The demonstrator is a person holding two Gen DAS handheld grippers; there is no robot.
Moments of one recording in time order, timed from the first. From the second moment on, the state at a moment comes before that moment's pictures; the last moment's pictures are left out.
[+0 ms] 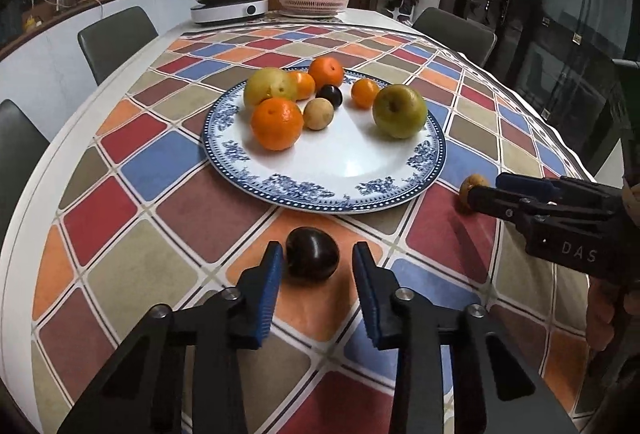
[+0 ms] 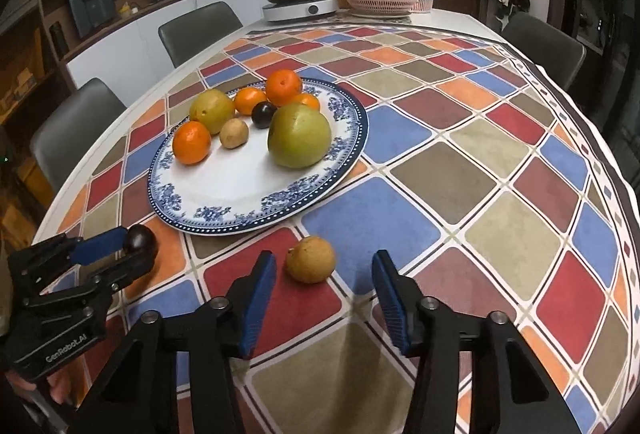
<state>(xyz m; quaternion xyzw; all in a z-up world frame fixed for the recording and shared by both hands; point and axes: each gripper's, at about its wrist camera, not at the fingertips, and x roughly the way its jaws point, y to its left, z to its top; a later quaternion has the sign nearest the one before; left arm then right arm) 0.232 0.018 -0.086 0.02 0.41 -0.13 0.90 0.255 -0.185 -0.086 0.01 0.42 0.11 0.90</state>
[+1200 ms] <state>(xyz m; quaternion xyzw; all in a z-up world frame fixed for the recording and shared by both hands) 0.201 0.025 -0.019 -0.01 0.36 -0.15 0.92 0.222 -0.165 -0.025 0.01 0.37 0.18 0.91</state>
